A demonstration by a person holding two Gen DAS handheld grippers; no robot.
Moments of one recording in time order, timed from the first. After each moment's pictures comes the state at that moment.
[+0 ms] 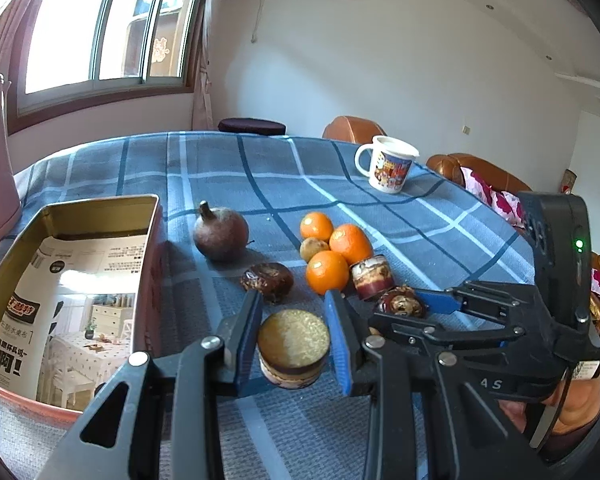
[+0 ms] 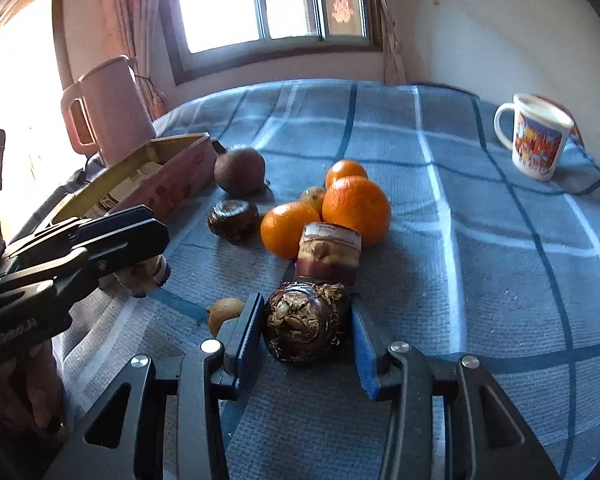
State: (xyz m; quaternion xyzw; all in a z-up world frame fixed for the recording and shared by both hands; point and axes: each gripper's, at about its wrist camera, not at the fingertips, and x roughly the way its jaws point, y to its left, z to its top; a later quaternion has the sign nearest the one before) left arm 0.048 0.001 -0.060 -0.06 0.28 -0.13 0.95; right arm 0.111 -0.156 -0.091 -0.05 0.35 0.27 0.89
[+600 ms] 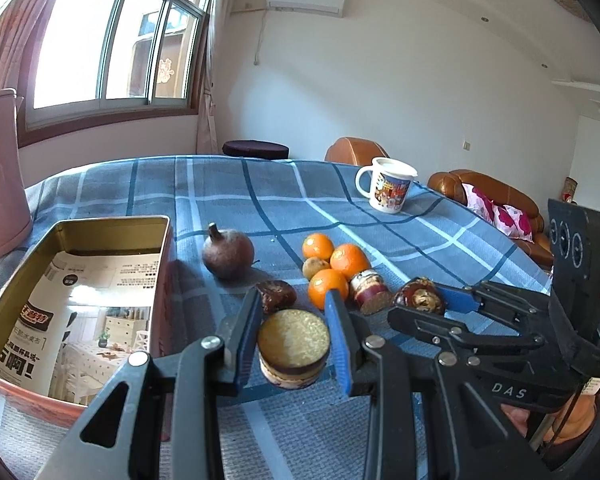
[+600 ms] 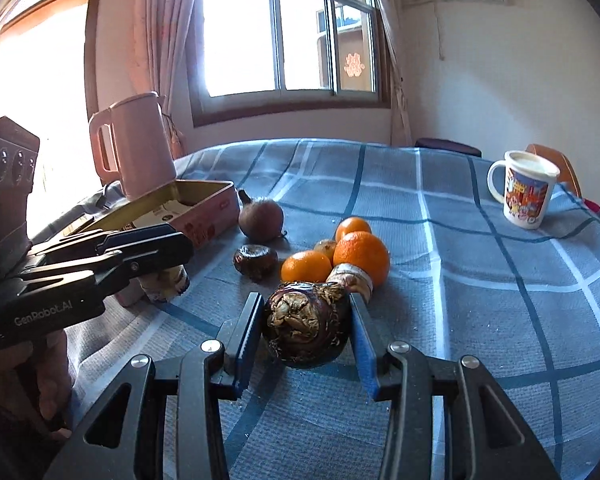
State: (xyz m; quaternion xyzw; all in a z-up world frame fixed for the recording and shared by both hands) left arm 0.036 0.004 -0.055 -0.05 0.24 -0.12 0.96; right arm 0.085 -0.162 -0.075 -0.05 0.26 0.29 0.92
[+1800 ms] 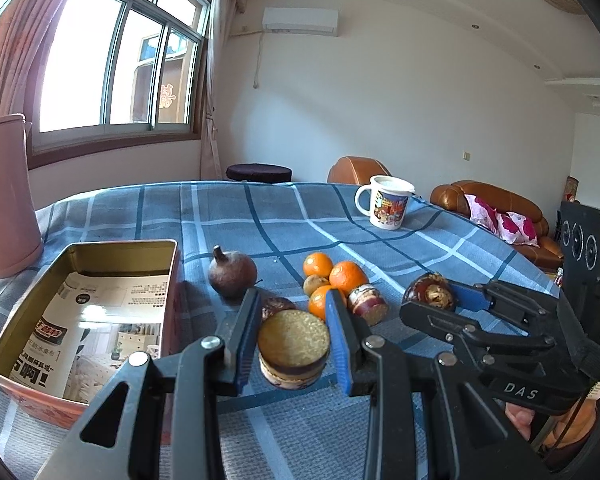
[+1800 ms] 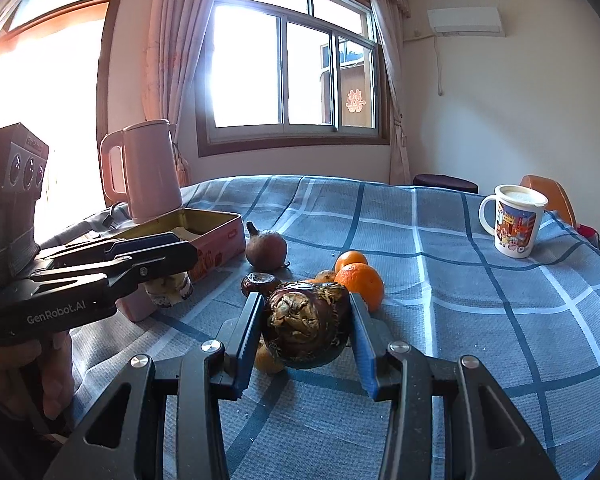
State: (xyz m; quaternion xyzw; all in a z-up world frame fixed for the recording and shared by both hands) left arm 0.020 0.000 -0.048 -0.04 0.20 -0.11 0.97; right arm 0.065 -0.171 -0.068 -0.04 0.19 0.29 0.94
